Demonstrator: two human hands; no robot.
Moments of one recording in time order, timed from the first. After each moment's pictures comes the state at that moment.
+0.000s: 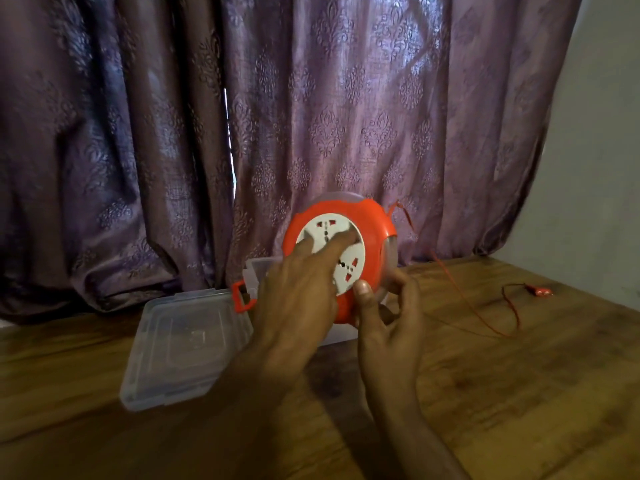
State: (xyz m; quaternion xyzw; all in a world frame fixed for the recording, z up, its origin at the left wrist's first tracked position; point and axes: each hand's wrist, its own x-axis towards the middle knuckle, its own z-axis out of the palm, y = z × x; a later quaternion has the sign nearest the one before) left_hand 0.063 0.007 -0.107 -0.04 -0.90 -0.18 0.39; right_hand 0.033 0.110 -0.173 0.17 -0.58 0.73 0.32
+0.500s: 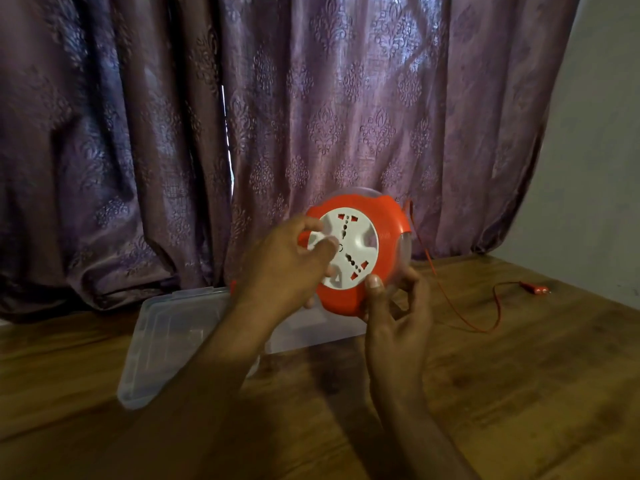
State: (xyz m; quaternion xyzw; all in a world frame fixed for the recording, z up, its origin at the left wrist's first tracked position) left_hand 0.059 -0.010 -0.086 -0.02 -0.81 -0.50 0.30; right_hand 0.030 0.115 -0.169 0.15 -0.57 0.74 0.33
